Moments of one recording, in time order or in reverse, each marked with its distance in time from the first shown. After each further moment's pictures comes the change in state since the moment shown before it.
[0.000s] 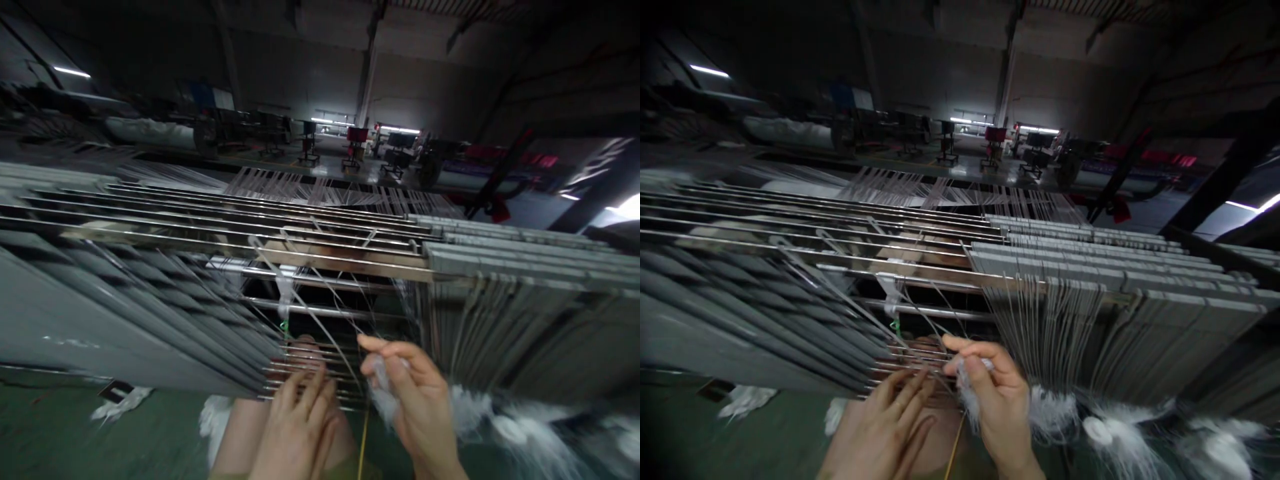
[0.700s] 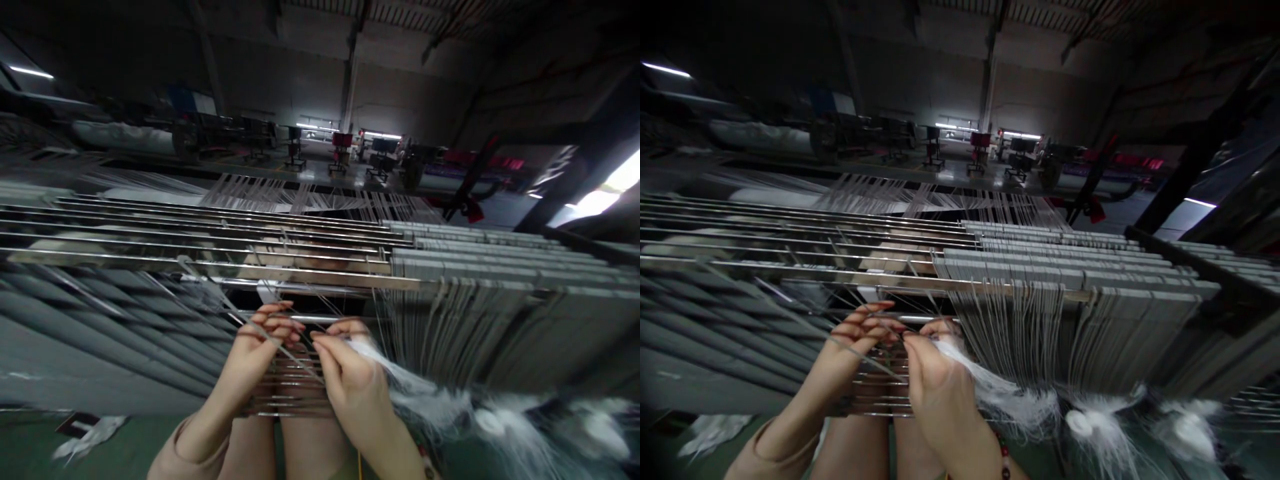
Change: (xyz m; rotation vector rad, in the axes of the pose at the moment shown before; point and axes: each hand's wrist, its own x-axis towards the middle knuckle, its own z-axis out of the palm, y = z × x) left_hand 0.082 -0.054 -0.038 -0.974 0.259 -0.464; right_hand 0.025 -0.002 0.038 -0.875 -0.104 -0.328
